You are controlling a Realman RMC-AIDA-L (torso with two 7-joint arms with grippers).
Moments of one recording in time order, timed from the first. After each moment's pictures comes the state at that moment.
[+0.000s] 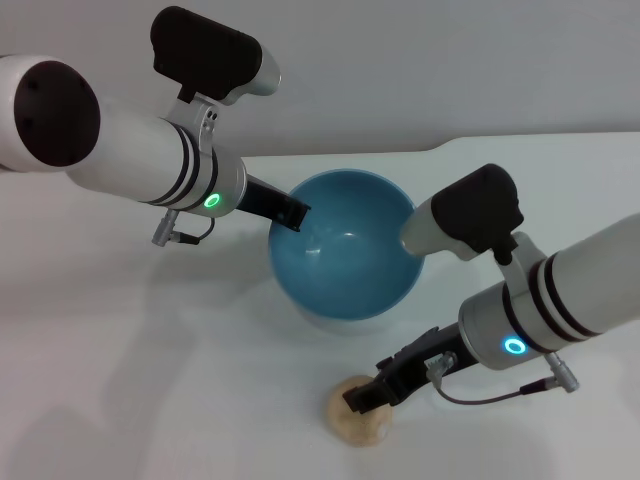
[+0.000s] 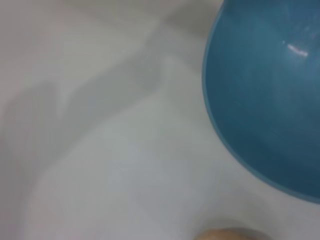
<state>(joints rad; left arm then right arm) -0.77 -2.07 1.65 0.94 -0.69 -0.83 0.38 0.53 2.08 -1.77 -1.11 0.91 1.14 -0.46</state>
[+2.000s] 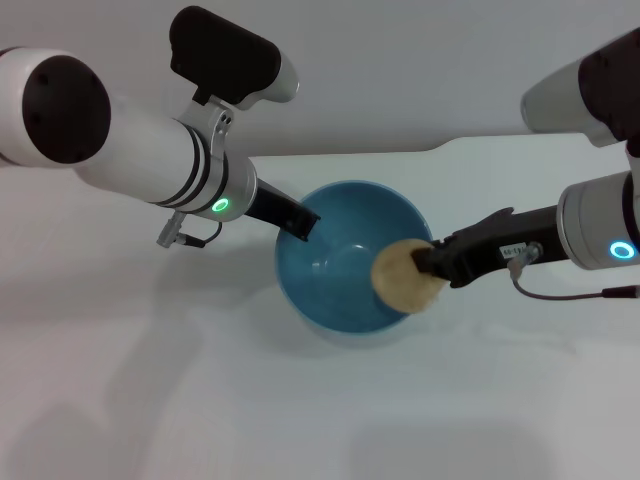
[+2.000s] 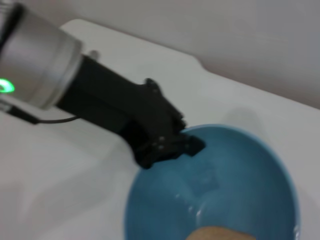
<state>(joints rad) -0.77 -2.06 1.69 0.98 -0.69 -0.87 0.39 0.37 2.07 -1.52 -1.54 0.83 1.27 -0.50</state>
